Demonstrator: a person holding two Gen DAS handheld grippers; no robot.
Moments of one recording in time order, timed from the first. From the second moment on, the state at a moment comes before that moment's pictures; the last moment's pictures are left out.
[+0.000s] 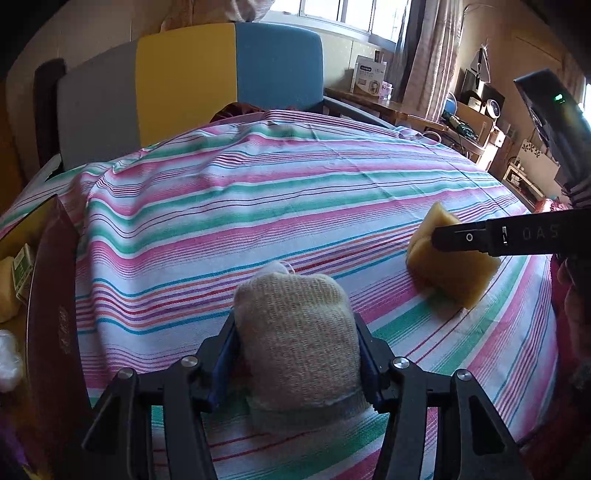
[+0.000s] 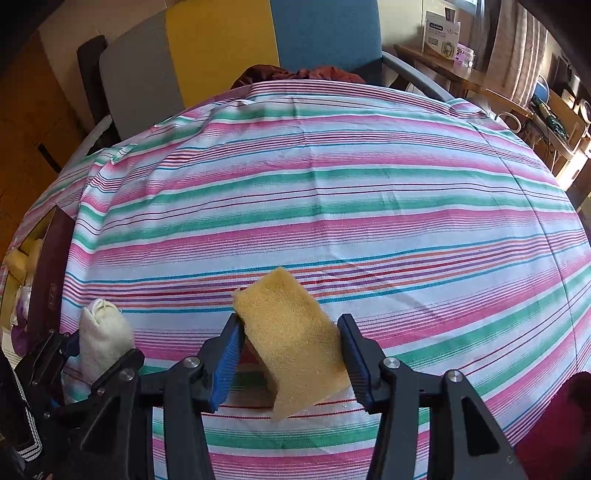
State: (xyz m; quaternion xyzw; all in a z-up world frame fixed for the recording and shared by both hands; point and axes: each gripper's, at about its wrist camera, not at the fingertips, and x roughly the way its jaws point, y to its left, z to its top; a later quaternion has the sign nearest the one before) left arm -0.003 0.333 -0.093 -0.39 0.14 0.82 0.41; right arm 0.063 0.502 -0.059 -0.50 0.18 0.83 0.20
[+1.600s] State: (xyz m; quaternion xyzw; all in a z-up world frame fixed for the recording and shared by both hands) left arm -0.003 0.170 -0.022 -0.37 0.09 0.88 0.29; right arm 0.055 0.483 -0.063 -0.51 0.10 0.83 0.22
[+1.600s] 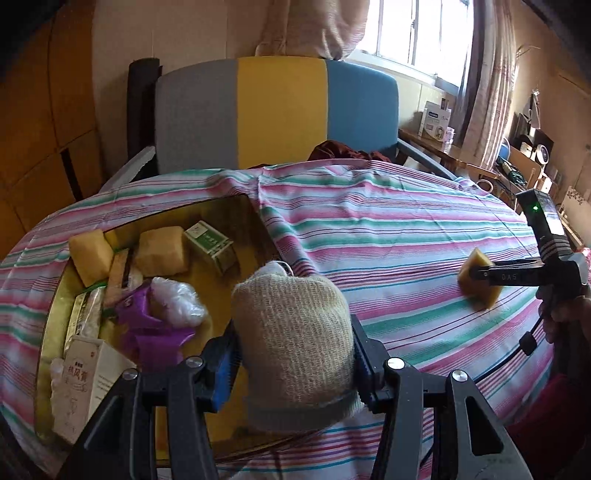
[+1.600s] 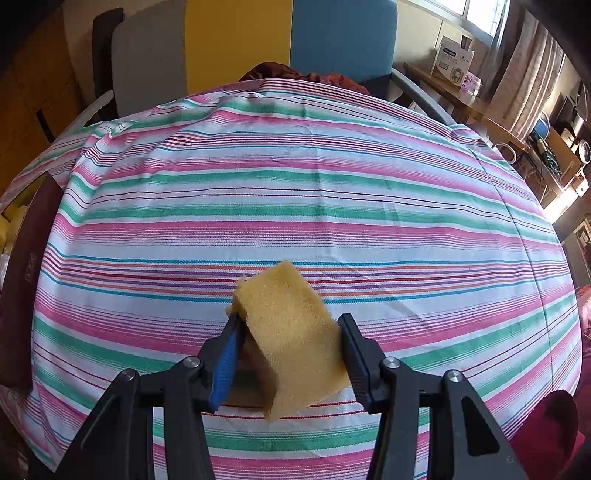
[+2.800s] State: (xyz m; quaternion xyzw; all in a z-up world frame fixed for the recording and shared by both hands) left arm -0.037 0.061 -0.032 -0.37 0.02 0.90 0.22; right arm 0.053 0.474 -0.062 -0.51 0.08 0.82 0.23
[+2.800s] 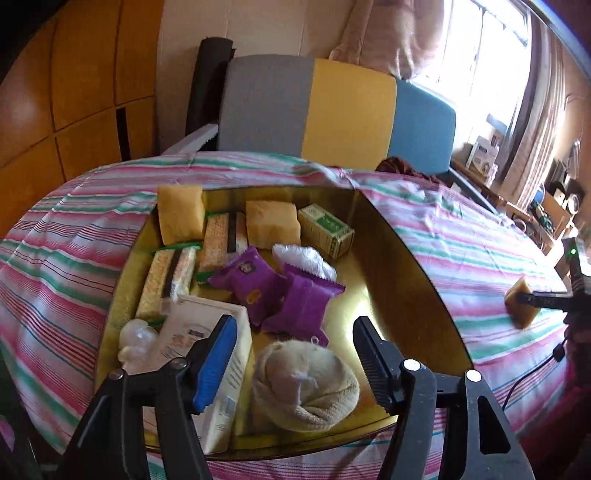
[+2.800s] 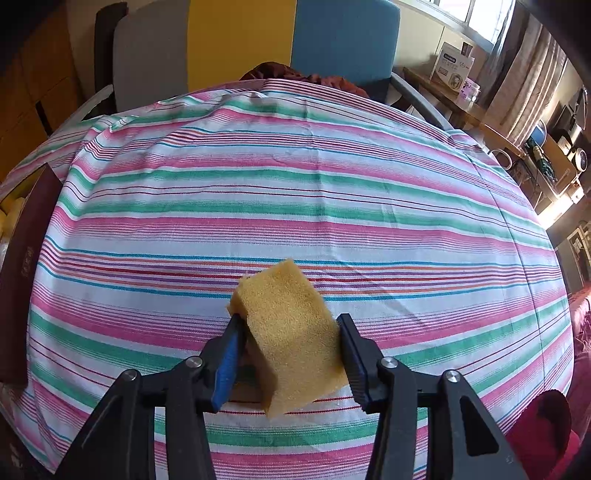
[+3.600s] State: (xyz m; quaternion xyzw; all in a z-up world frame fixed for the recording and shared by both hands) left arm -0.033 0.003 -0.011 -0.34 -0.01 0.93 0.14; right arm -0.039 0.199 -0.006 -0.48 0.08 0.87 -0.04
